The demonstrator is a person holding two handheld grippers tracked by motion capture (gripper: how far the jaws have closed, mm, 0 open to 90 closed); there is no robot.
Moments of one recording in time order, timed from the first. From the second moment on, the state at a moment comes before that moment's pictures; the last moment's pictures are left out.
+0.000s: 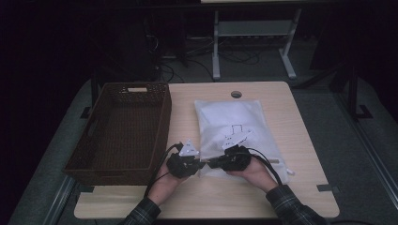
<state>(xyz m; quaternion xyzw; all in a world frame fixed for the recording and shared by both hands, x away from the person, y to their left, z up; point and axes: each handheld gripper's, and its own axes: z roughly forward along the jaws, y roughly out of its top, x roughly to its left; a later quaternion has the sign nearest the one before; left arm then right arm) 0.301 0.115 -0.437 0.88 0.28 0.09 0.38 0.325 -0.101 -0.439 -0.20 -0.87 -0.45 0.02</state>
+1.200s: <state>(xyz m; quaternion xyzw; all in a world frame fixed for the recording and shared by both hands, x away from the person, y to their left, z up) 0.302 0.119 -0.437 0.87 0.32 0.08 0.38 0.325 -0.106 -0.446 -0.24 -0.88 -0.41 -0.04</state>
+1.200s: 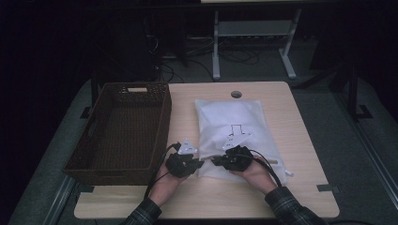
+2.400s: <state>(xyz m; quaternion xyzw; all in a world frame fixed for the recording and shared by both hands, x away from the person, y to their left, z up) 0.302 0.121 -0.437 0.86 0.33 0.07 0.38 0.322 -0.139 -0.443 -0.28 -0.87 -0.40 -0.08</state>
